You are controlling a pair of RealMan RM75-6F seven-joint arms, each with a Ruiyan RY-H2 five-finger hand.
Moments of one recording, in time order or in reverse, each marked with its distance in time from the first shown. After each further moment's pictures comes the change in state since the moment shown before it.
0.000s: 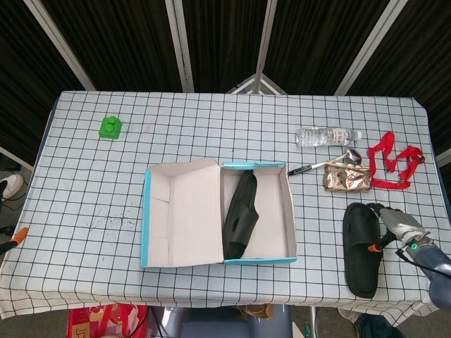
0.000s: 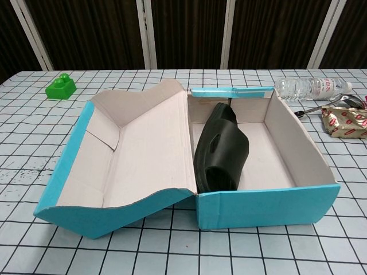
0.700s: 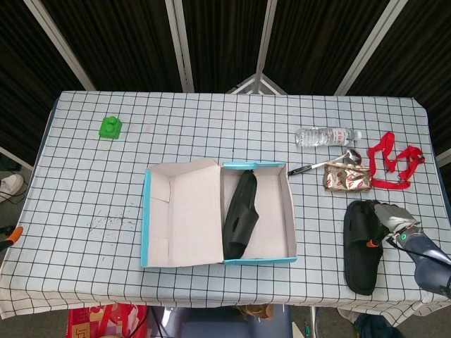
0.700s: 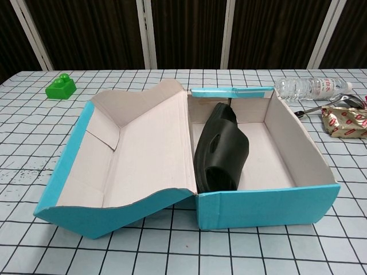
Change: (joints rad) left arm 0.000 -0.005 -0.008 0.003 -0.023 0.002 0.013; right arm 0.156 -0.063 -0.130 0.082 0.151 -0.045 -0.099
